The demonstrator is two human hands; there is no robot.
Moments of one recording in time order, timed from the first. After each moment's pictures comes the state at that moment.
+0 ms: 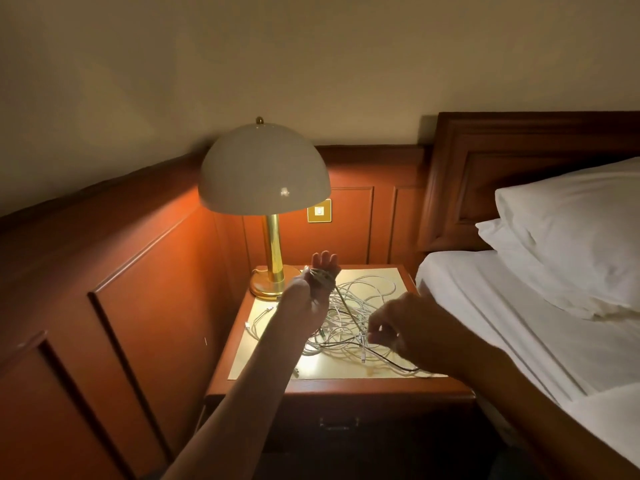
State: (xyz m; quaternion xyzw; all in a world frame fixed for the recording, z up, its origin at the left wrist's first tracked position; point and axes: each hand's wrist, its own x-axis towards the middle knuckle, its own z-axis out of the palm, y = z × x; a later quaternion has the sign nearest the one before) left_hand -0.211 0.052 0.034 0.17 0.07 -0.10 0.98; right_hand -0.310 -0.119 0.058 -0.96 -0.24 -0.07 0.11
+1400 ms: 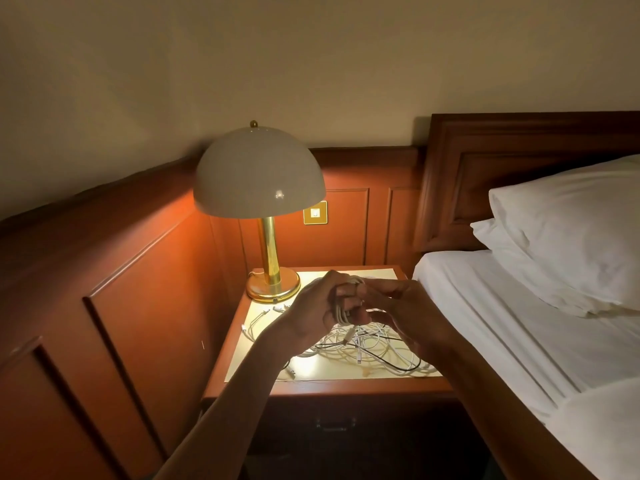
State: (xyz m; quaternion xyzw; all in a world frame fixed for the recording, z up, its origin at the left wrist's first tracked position) left_hand -0.264 0.051 0.048 0.55 -0.20 -0.21 0.78; right_hand -0.288 -0.116 0.044 -0.68 -0.14 -0.01 0.72
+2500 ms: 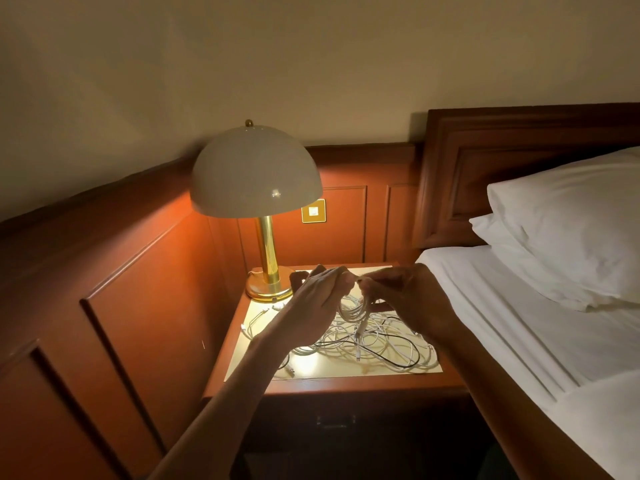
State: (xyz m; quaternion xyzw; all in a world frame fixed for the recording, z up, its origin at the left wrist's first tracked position) left_hand -0.253 0.055 0.030 0.83 -0.35 0.17 0.39; right_hand -0.276 -0.133 0.044 -0.78 -0.16 -0.13 0.59
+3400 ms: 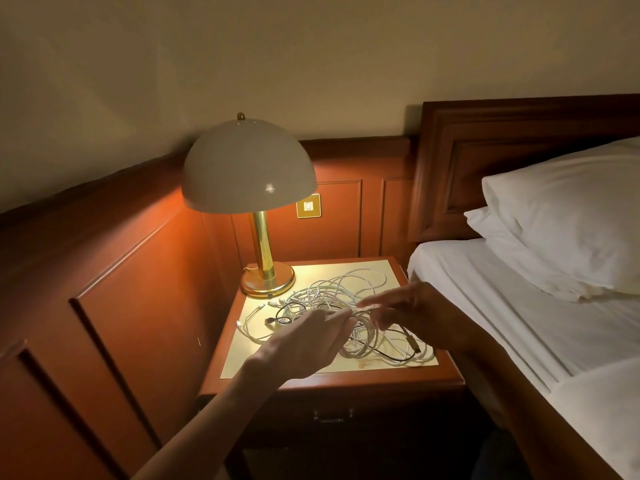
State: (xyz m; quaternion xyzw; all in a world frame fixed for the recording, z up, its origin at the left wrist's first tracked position) left_hand -0.270 0.077 -0.004 0.89 -0.40 0.22 -0.01; right_hand -0.275 -0.168 0.016 -0.81 -0.28 -0.02 0.51
